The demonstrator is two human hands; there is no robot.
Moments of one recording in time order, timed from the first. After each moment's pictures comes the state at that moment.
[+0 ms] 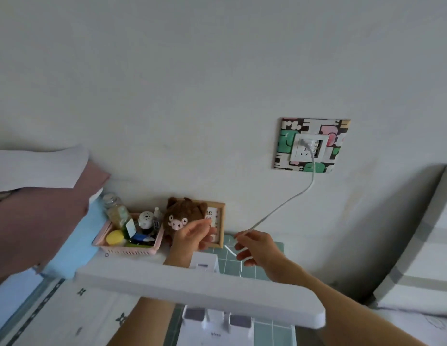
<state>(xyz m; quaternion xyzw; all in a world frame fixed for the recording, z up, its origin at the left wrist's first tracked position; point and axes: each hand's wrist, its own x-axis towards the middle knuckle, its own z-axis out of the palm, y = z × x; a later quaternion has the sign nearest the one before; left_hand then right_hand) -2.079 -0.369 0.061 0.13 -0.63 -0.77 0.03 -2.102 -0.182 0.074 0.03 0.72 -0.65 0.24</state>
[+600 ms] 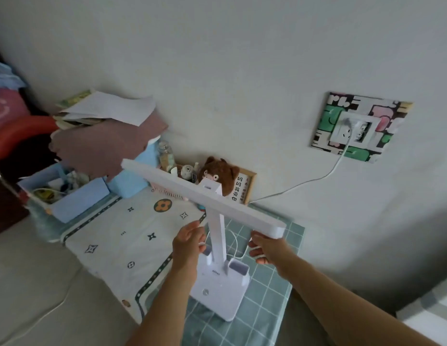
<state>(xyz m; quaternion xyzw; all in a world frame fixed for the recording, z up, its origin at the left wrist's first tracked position) -1.949 -0.298 0.018 0.42 -0.50 -0.73 0.20 -2.053 -0.133 0.028 -0.02 0.75 -0.57 0.34</state>
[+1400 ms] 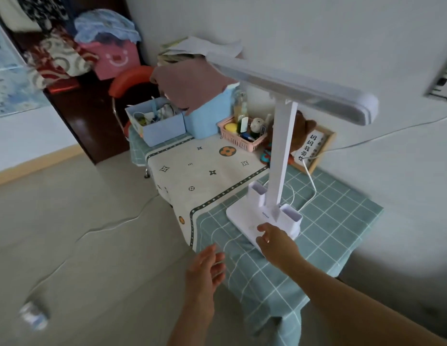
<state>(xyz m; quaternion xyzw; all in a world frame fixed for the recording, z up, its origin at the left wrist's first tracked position) -1.772 -0.184 -0.084 0.53 -0.34 -0.71 0.31 -1.952 -0.147 -0.101 -0.36 0.88 -0.20 0.25</state>
